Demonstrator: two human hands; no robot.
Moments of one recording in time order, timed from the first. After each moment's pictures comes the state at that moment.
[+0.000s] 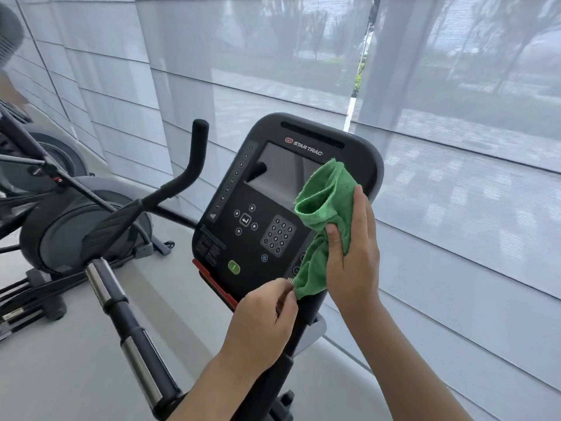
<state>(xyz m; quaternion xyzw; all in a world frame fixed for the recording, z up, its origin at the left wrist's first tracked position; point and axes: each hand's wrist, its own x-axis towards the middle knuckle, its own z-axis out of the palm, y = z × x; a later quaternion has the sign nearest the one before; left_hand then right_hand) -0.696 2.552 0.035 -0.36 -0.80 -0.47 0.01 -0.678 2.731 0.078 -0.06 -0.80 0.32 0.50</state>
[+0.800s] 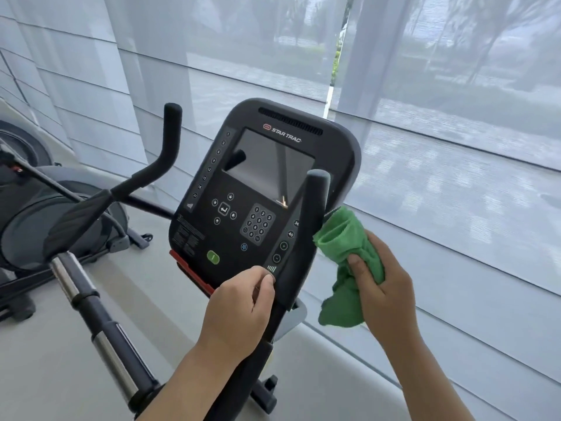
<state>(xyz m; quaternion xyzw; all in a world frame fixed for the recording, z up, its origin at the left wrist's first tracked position) -0.693 2.552 0.035 -0.34 -0.81 -0.47 0.06 -0.580 2.759 0.065 -0.16 -0.79 0.46 0.38</state>
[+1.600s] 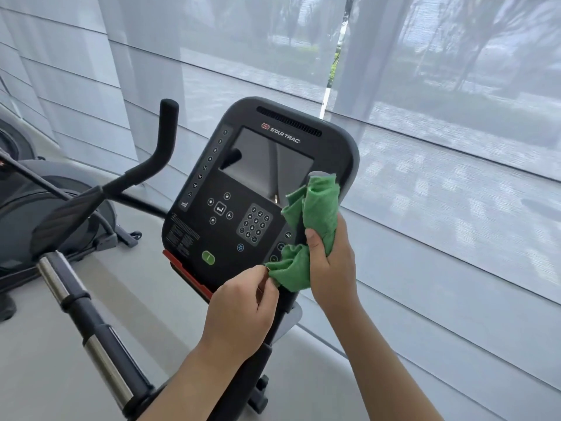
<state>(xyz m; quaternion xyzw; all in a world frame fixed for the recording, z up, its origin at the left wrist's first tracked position) -0.695 2.557 0.037 -0.34 -0.81 -0.47 0.07 -0.655 2.724 0.067 -0.14 -0.76 0.50 0.39</state>
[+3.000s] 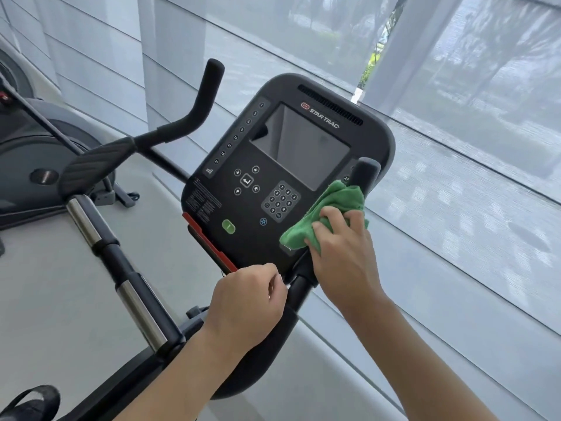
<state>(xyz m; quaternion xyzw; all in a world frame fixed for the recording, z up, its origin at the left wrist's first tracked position) -0.685 2.512 0.021 -0.31 -0.87 -0.38 0.05 -0.647 2.690 0.082 -0.08 -0.95 -0.13 0.26</state>
